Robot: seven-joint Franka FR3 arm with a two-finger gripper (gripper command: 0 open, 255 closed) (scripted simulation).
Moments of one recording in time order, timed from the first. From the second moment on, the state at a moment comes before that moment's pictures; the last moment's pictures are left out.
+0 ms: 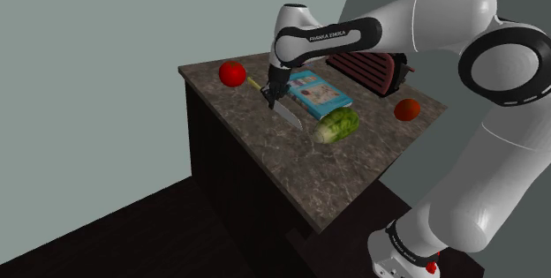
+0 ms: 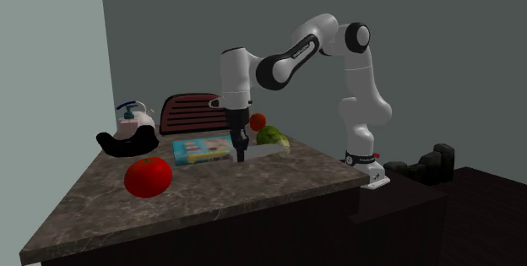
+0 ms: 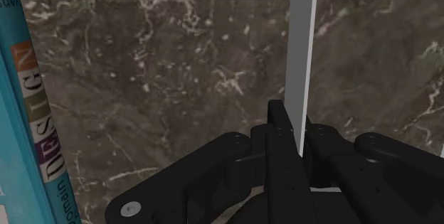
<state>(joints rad) 0.02 0.22 0.10 -1.90 0.01 2.08 0.12</state>
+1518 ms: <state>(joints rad) 0.02 0.15 0.10 -1.68 0.01 1.79 0.12</state>
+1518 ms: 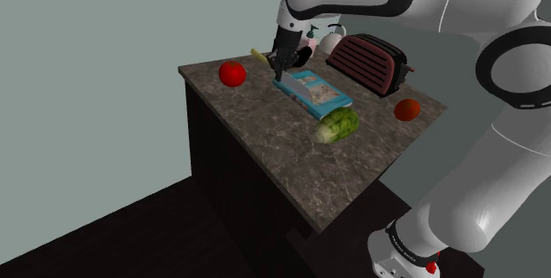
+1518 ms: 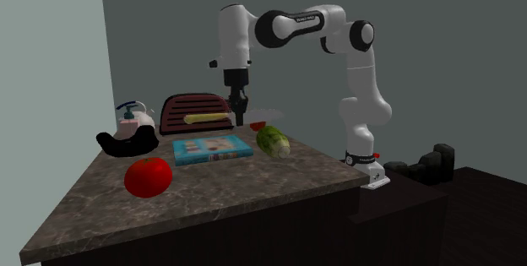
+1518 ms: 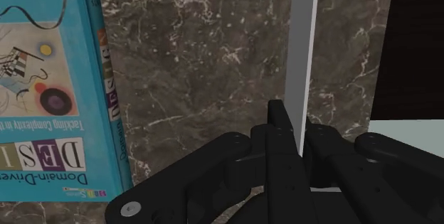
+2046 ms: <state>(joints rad) -0.06 -0.02 0.03 -1.88 0.03 1.81 -0.02</state>
